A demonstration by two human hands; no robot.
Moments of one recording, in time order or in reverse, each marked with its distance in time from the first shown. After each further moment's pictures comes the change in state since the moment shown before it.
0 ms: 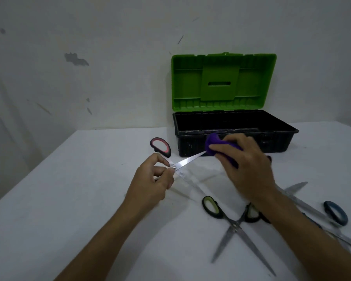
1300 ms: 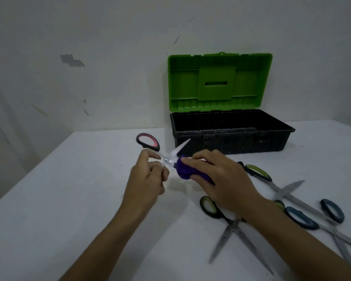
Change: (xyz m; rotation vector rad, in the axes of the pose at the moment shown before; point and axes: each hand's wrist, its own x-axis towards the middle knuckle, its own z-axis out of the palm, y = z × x) left_hand 0.002 0.007 0.004 -0.018 0.127 -0.015; right_hand -0.008 -0.032 0.009 0.039 -0.259 -0.177
